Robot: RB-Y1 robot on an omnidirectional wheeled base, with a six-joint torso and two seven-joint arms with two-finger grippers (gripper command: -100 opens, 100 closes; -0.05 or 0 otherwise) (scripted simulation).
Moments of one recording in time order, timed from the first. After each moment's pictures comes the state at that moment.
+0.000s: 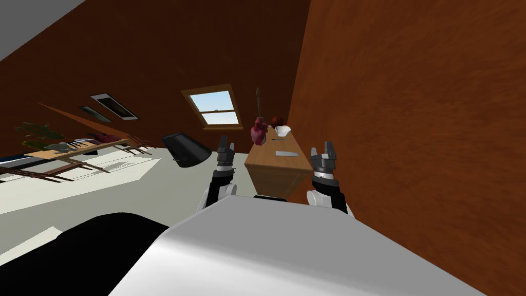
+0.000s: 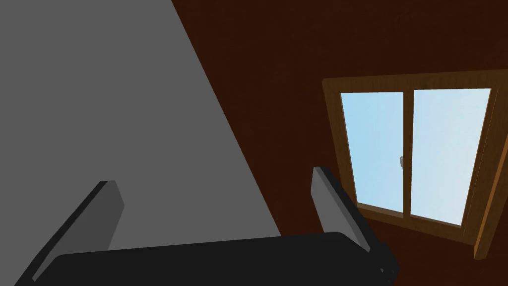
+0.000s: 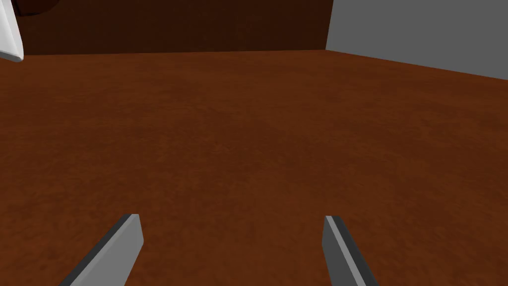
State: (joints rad) left arm 0.52 0.03 -0.05 -2.39 -0.08 -0.36 -0.10; right arm 0.47 0.00 0.06 -2.21 -0.02 -0.44 0.04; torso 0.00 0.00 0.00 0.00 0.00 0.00
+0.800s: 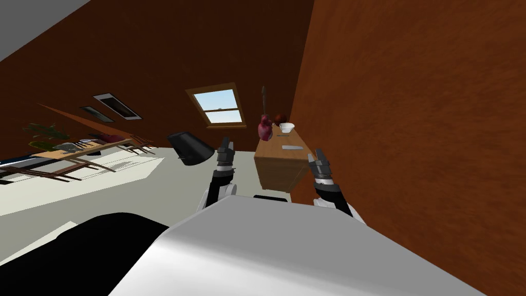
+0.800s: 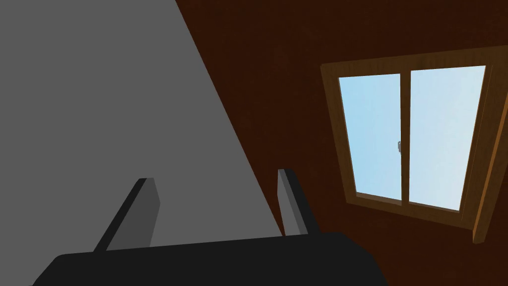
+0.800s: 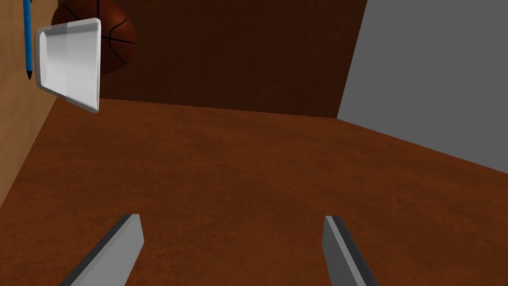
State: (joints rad) left arm 0.52 0.03 -0.05 -2.39 -0.08 -0.36 -0.10; right arm 0.52 -0.21 0.07 -2.14 0.01 -0.49 0.02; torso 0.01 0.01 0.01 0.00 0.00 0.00
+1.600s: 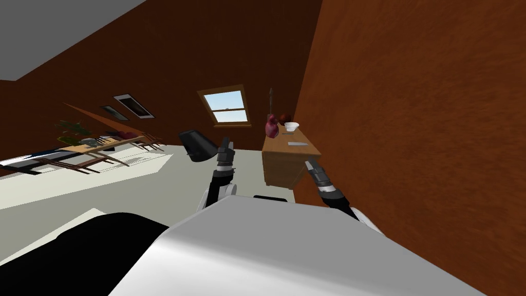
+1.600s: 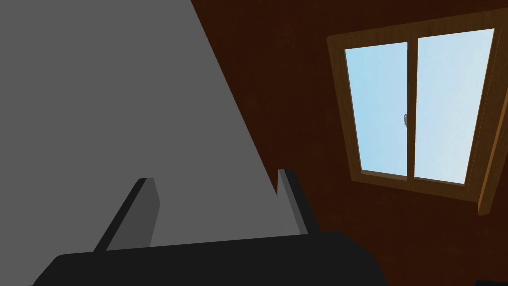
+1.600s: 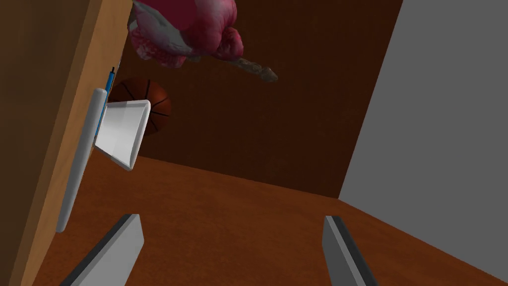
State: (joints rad) left arm 0.52 0.03 -0.05 -2.39 -0.08 -0.36 -0.10; right arm 0.57 -0.43 0.09 -2.04 0.06 -0.55 0.00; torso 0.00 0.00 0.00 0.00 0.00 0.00
